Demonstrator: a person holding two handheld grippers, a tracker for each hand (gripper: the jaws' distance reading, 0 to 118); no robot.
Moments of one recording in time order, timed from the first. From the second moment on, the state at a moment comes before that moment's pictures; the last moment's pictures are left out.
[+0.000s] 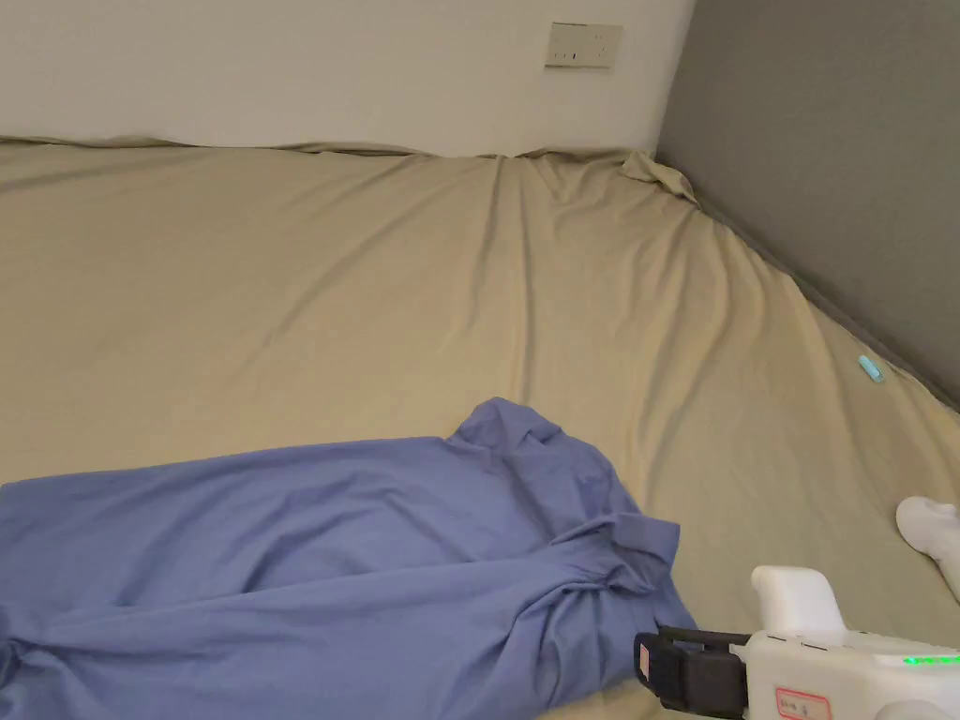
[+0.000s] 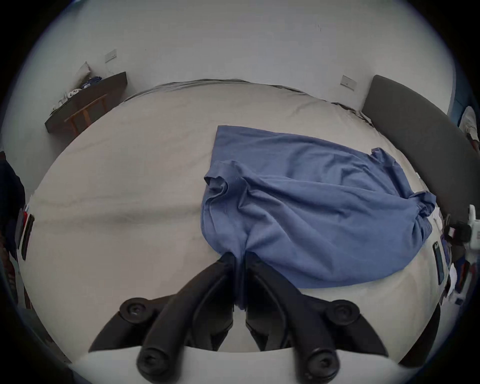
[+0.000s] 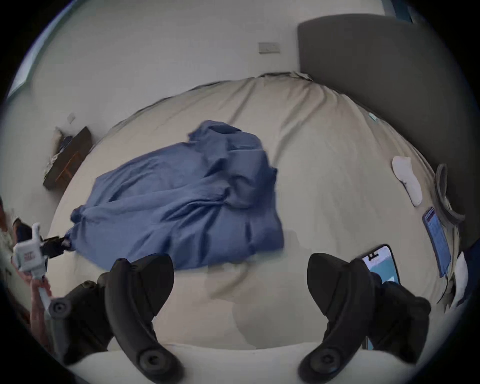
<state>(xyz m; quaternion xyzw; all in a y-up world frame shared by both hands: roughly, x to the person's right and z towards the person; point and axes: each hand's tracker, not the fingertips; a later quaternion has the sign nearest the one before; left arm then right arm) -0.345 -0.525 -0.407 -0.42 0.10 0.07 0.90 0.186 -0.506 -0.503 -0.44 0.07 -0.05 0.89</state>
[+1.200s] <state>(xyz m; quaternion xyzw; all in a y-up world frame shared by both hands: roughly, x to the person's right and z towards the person) -0.330 -0.509 -0.282 -0.46 0.09 0.09 0.88 0.216 -0.520 -0.397 -0.48 0.09 0.00 0.87</state>
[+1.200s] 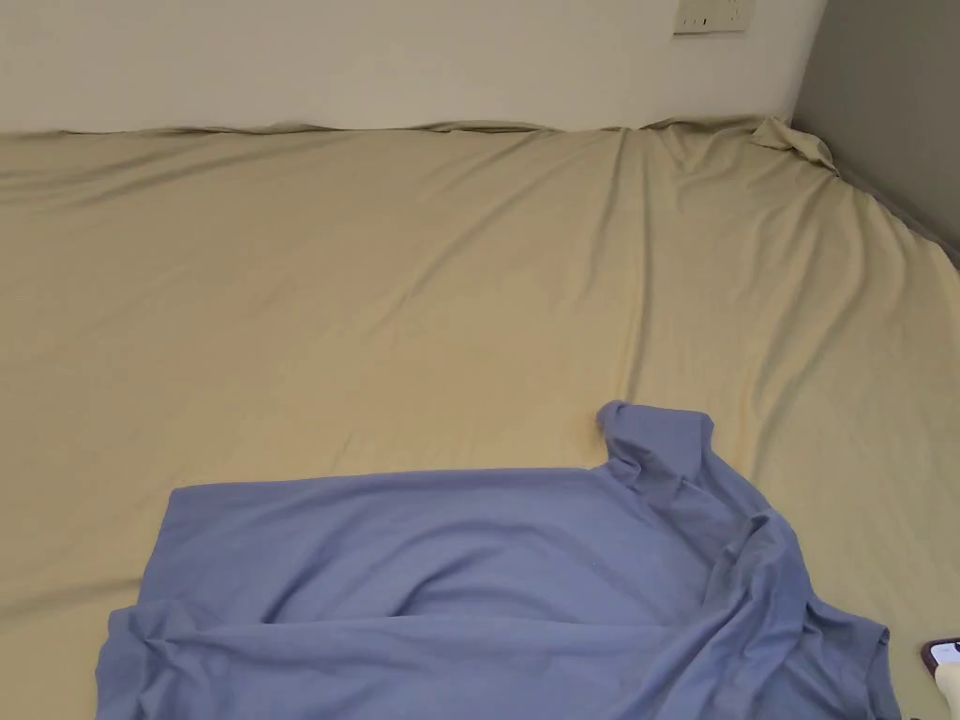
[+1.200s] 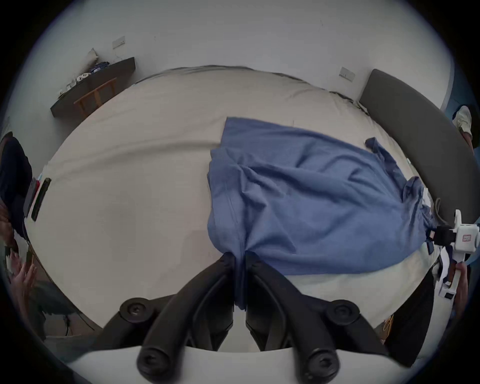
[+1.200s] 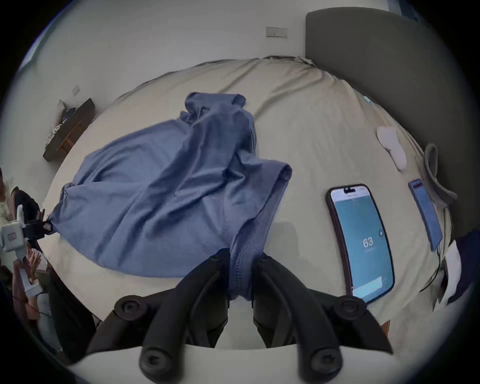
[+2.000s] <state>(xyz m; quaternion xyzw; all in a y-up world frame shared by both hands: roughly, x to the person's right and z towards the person) -0.274 -0.315 -0.227 -0.19 0.14 -0.01 0.97 0.143 -0.358 -0.340 -0.24 0.11 0.02 0.96</state>
